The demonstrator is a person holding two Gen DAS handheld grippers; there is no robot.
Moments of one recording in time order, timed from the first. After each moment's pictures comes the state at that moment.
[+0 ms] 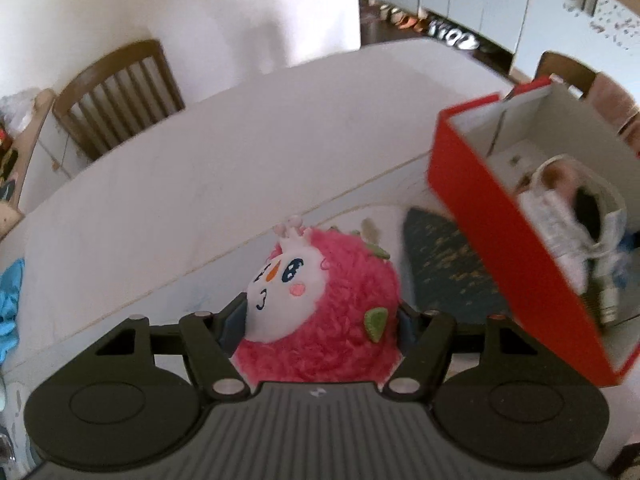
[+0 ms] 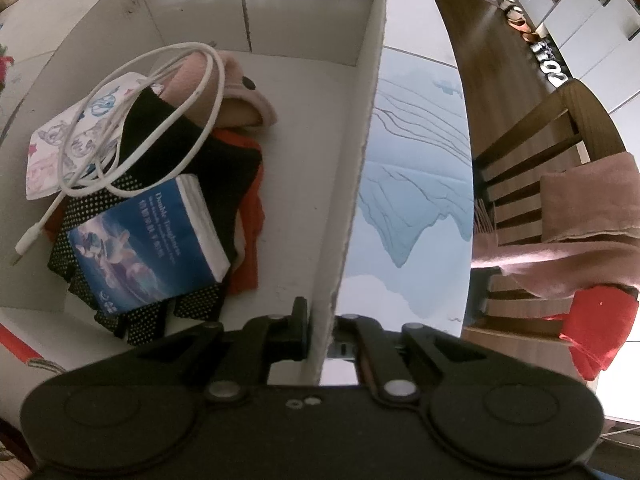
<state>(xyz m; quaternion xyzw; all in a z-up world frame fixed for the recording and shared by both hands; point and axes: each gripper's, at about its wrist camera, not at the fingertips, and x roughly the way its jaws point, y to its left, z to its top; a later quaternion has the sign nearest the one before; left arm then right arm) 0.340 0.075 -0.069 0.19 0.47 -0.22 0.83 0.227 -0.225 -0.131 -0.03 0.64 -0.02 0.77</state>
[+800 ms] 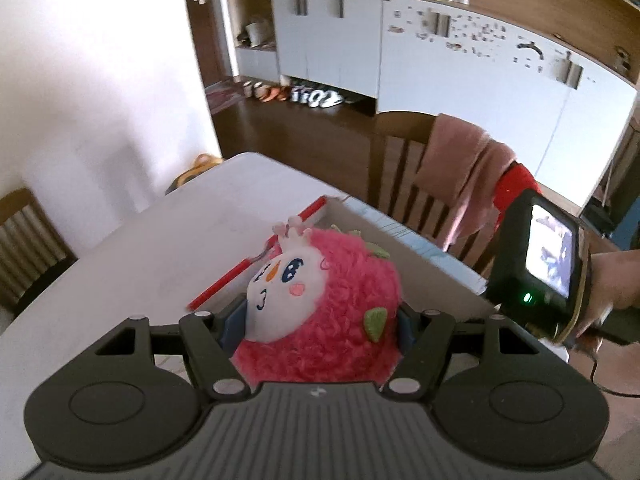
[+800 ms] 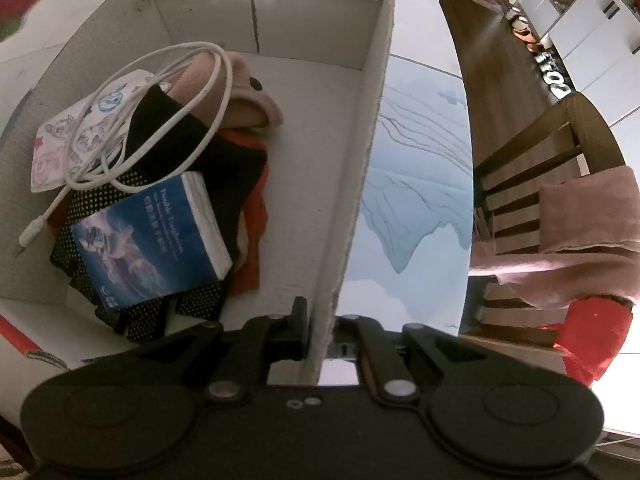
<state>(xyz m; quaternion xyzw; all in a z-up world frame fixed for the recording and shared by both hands) 0.280 -0.107 0.014 0.21 0.37 -0.41 0.81 0.227 -0.222 -0.128 -0.05 0.64 -0.01 0.77</state>
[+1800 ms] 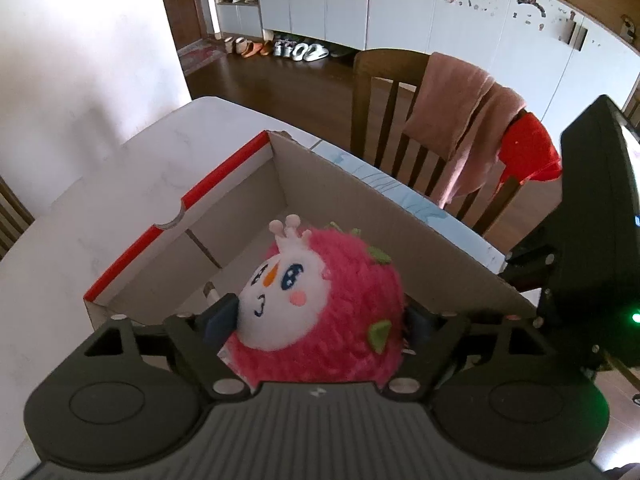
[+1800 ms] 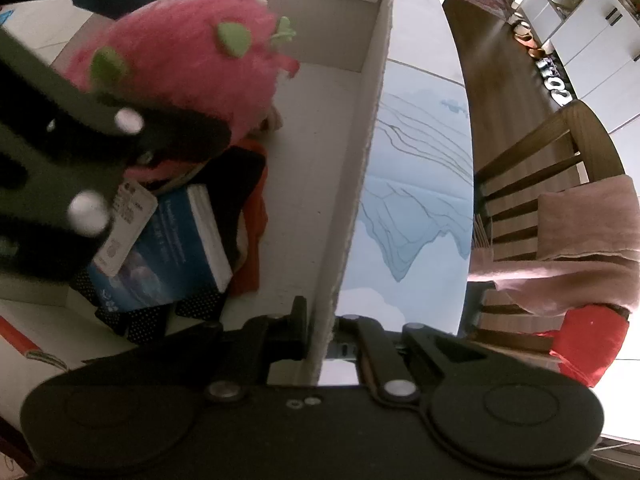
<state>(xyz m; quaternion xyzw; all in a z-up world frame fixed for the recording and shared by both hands) 0.288 -0.158 -0.070 0.23 0.42 -0.41 0.77 0.230 -0.221 -0.128 -0.06 0.63 -0.01 0.77</state>
